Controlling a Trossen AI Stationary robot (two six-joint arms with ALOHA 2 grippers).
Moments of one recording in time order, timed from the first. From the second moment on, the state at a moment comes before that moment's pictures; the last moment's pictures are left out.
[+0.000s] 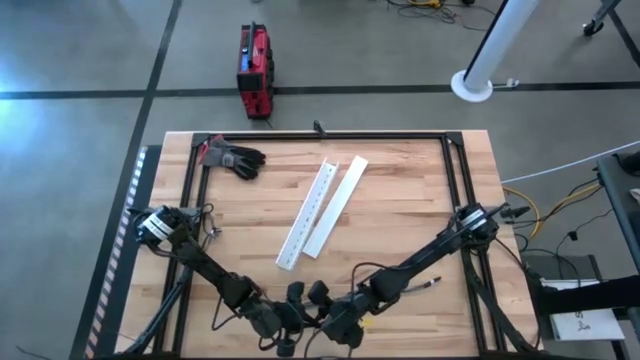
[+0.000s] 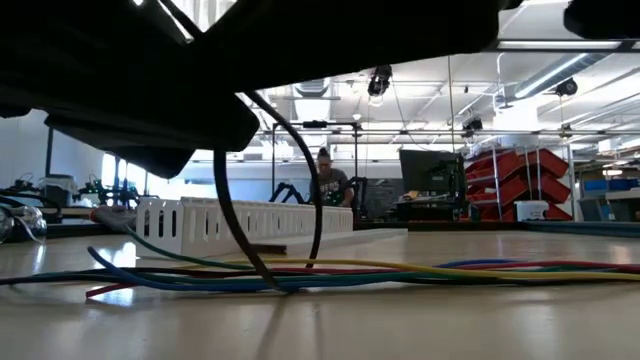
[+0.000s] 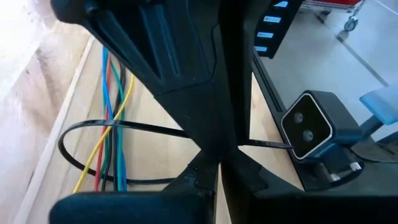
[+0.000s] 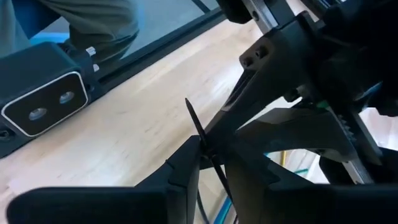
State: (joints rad) left arm -0.72 1.94 0.97 0.48 -0.43 -0.45; right arm 0.53 2.16 1.43 -0.04 0.07 -0.40
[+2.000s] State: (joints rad) left arm -0.73 1.86 0.98 0.40 -0.47 -0.41; right arm 0.53 2.13 1.43 -0.14 0.07 -0.42
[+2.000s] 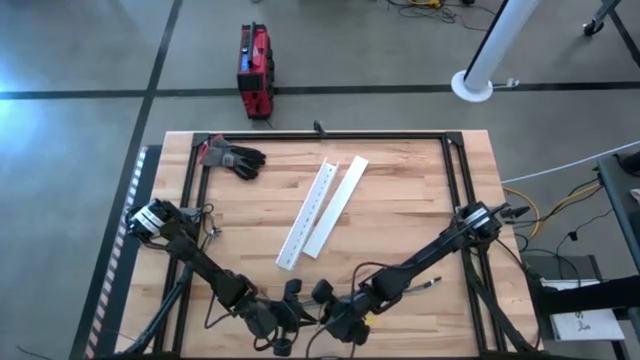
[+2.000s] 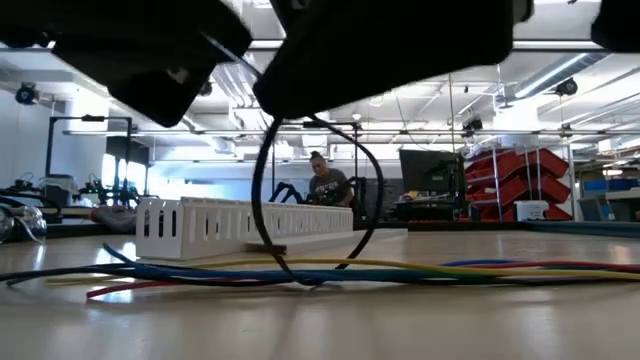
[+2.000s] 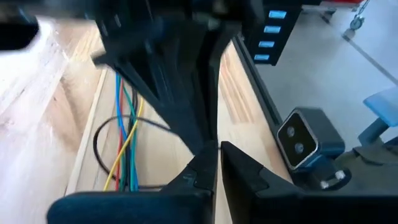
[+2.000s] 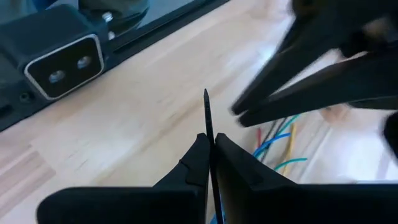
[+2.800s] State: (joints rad) left arm -0.85 1.84 0.97 0.39 -0.77 -0.51; right arm 0.50 2.13 1.43 -0.17 0.08 -0.29
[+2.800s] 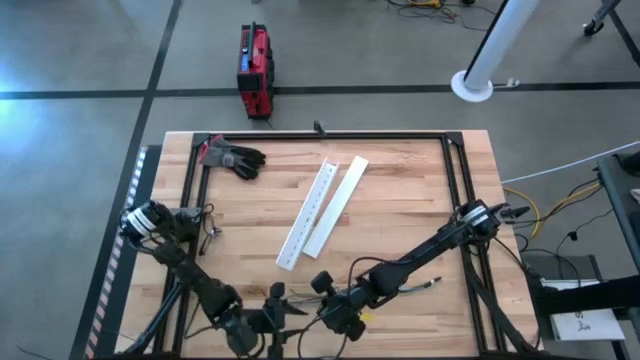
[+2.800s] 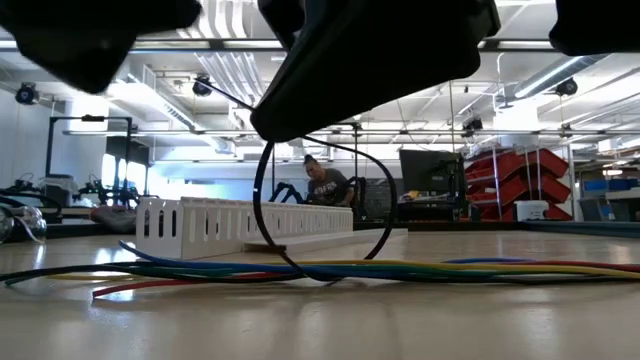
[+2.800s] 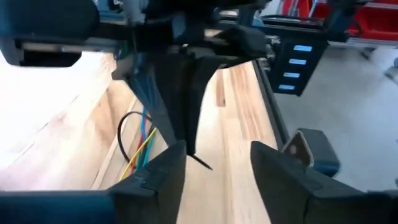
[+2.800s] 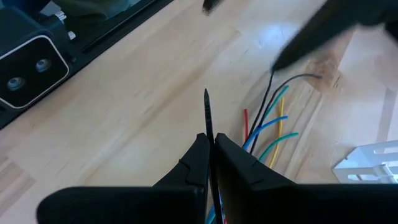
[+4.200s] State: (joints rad) left arm -0.78 1.96 1.13 0.04 -0.80 -0.72; right arm 0.48 2.13 1.43 -0.18 0.08 -0.25
